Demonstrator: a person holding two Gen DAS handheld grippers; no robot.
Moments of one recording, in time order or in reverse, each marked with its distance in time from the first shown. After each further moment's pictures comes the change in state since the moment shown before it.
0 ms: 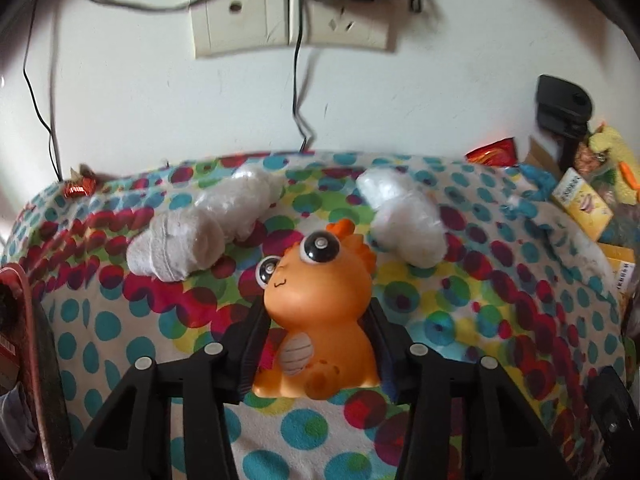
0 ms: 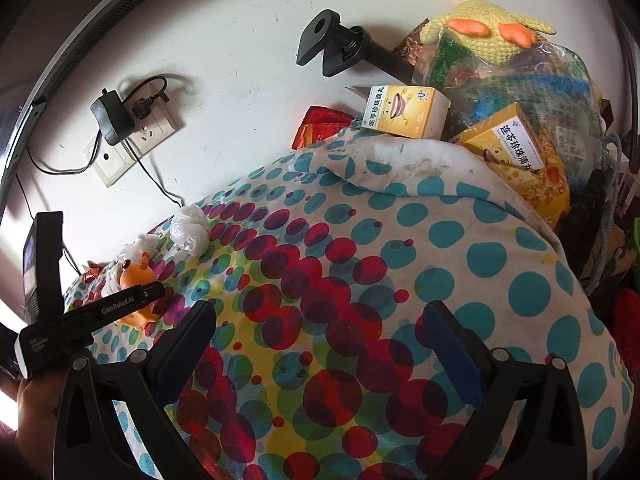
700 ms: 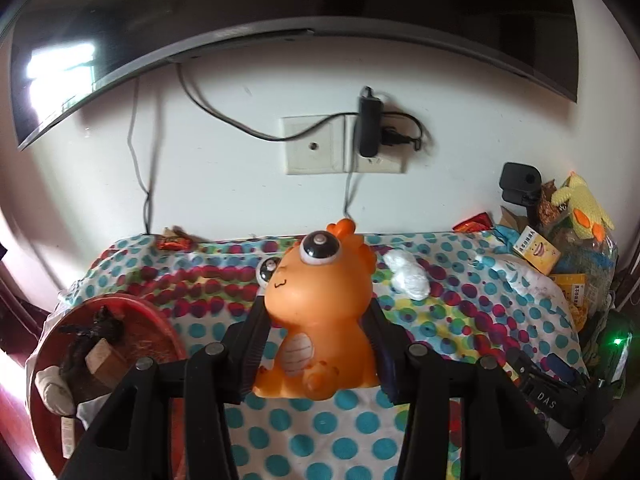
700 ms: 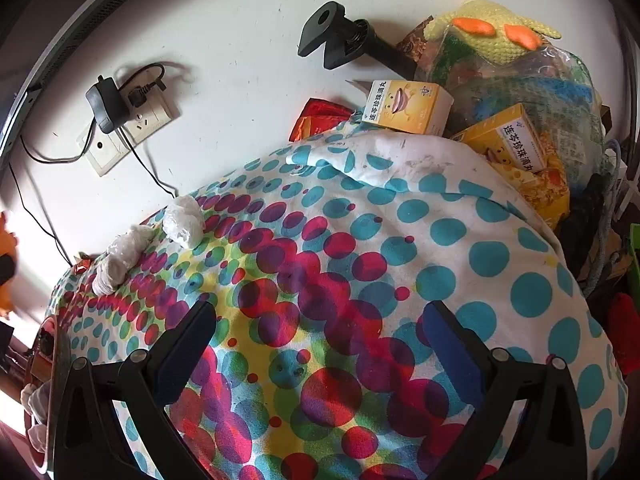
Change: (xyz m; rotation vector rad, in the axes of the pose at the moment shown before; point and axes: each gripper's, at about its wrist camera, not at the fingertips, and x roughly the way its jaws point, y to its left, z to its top) left arm -0.164 0.050 -0.001 -0.012 -0.199 0.064; right arm 0.007 0.003 -0.001 -0.023 0.031 -0.031
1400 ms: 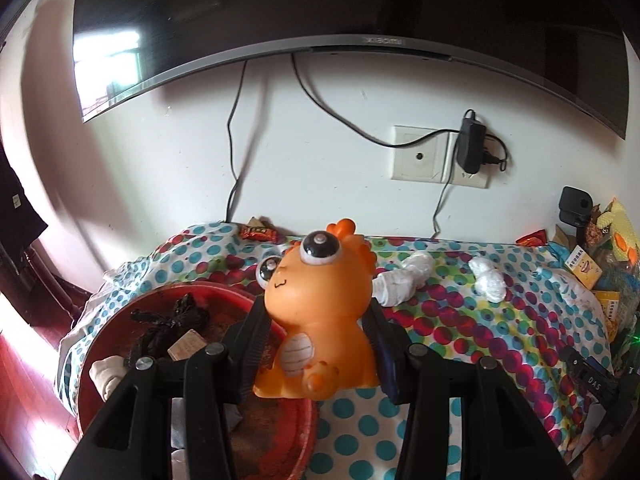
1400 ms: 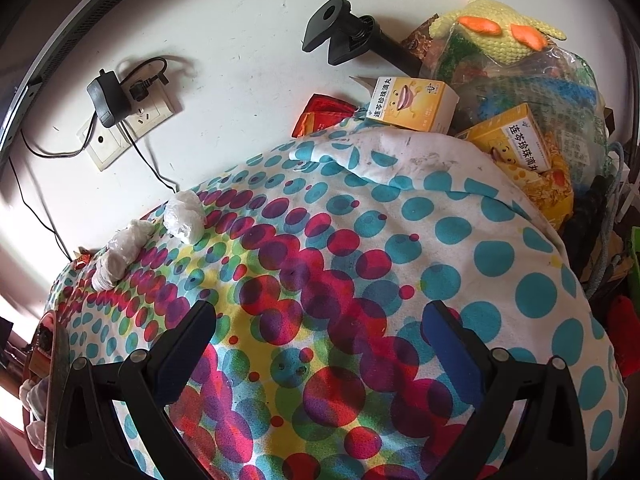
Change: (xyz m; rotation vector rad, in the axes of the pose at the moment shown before) left arm -0.025 0.100 -0.003 -0.079 0.010 0.140; right arm 0.001 0.001 0.000 -0.005 0.010 0.001
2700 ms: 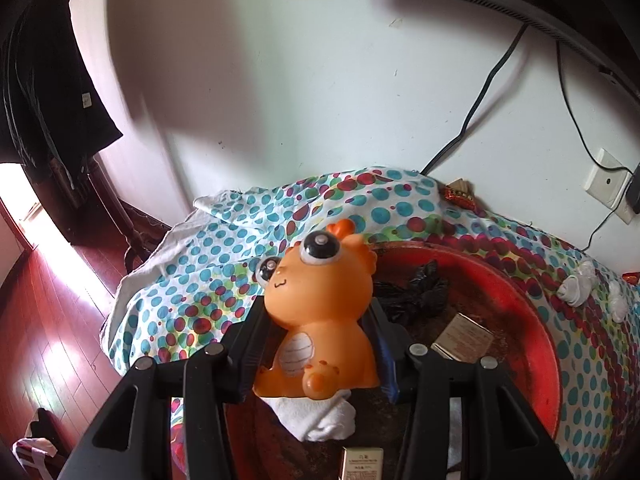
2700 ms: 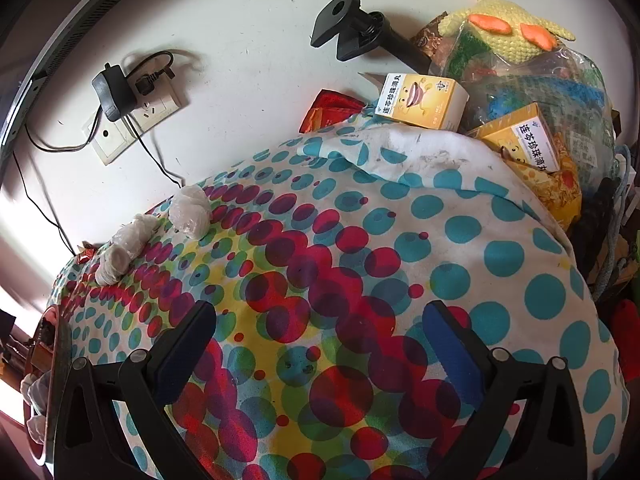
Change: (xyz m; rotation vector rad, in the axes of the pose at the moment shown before) left arm 0.059 0.265 -0.039 -0.228 0.167 0.200; right arm 0.000 0.004 -0.002 -0.021 0.011 0.016
